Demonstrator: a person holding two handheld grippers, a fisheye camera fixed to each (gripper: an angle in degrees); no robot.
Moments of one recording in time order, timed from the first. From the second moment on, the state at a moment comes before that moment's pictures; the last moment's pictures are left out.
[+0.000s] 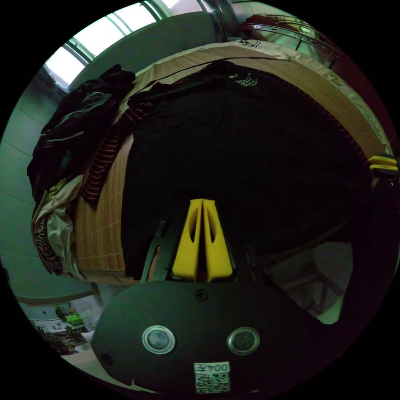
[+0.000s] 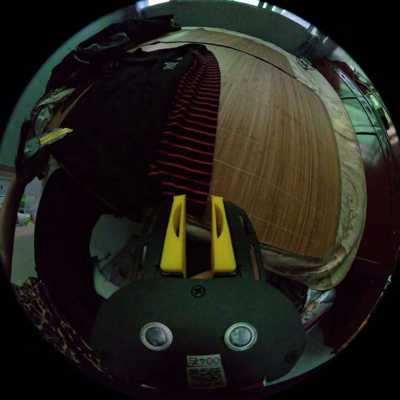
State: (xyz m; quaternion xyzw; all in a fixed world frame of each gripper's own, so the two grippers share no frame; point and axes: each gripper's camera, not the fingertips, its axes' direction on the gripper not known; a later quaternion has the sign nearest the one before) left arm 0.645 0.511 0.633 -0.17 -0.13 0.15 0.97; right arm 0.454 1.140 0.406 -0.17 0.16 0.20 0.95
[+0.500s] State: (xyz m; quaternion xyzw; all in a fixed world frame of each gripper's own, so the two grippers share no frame) left arm 0.642 0.515 0.631 -0.18 -0.13 0.17 0.96; right arm 0.484 1.150 0.351 -0.18 0.23 0.14 0.94
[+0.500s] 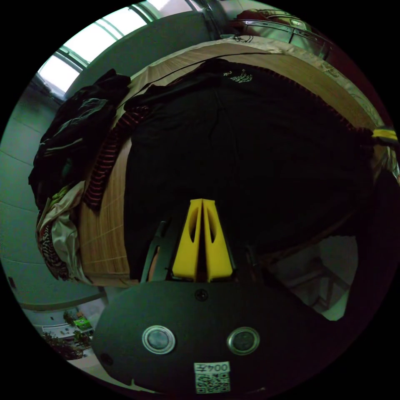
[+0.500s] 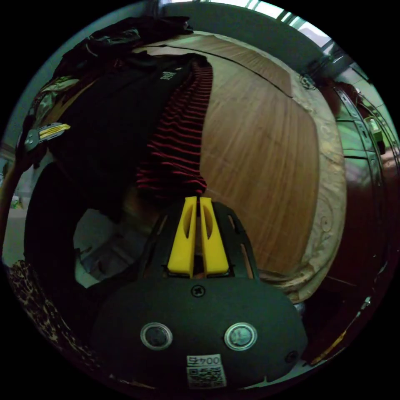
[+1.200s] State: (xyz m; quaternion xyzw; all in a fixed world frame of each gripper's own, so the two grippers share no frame) left arm 0.567 0.523 0.604 -0.17 -0.10 0.13 0.97; right arm 0.483 1.196 0.297 -0.03 0.15 0.23 0.96
